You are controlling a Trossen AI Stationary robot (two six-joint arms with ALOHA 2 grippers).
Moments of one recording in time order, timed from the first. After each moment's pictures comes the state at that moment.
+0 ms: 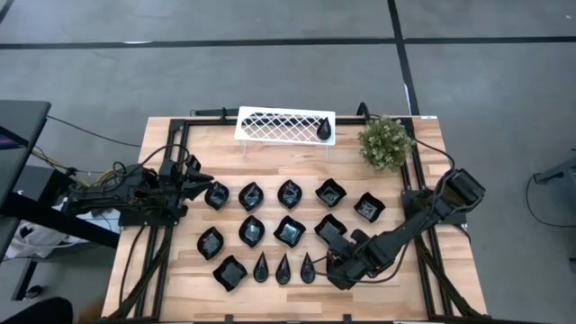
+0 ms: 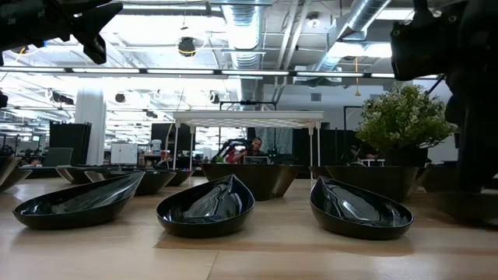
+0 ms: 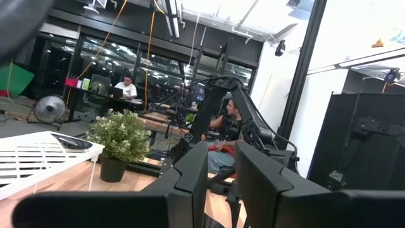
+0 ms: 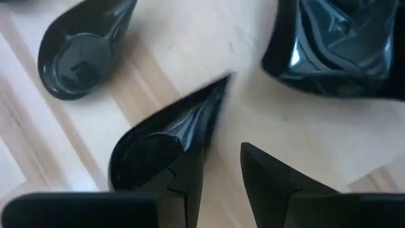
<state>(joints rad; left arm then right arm) 0.01 0.19 0.10 0.26 0.03 -0.24 0.65 1.69 0.99 -0.54 0.24 1.24</state>
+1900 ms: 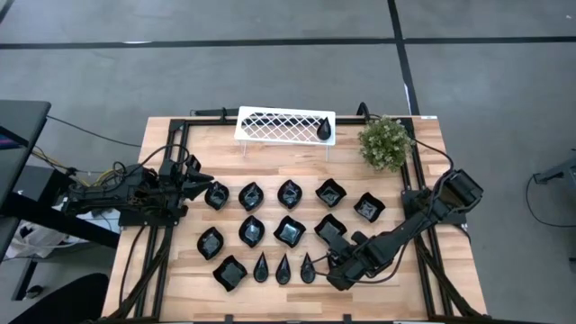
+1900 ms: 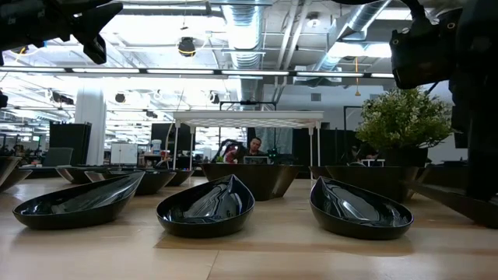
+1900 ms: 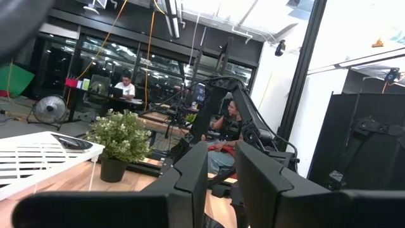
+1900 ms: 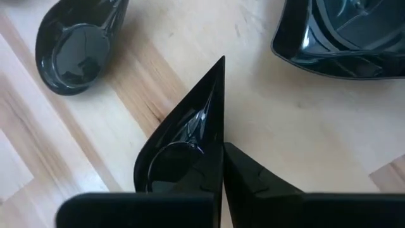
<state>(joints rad) 0.01 0.19 0.10 0.26 0.03 -0.24 0.65 1.70 0.99 -0.52 0.20 1.28</state>
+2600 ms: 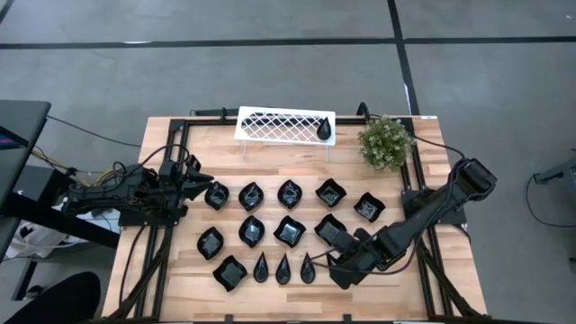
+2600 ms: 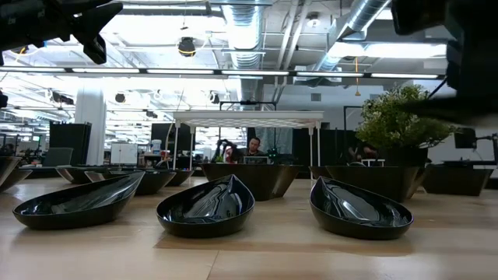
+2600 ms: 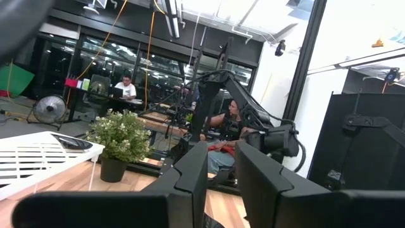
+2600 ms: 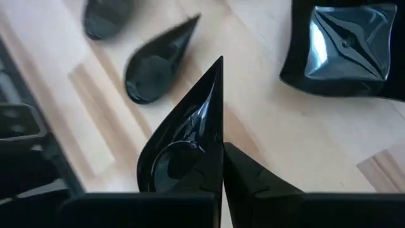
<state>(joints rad) 0.01 0.19 0.10 0.26 0.03 -0.24 0.64 1.53 1.01 -0.56 0.21 1.27</state>
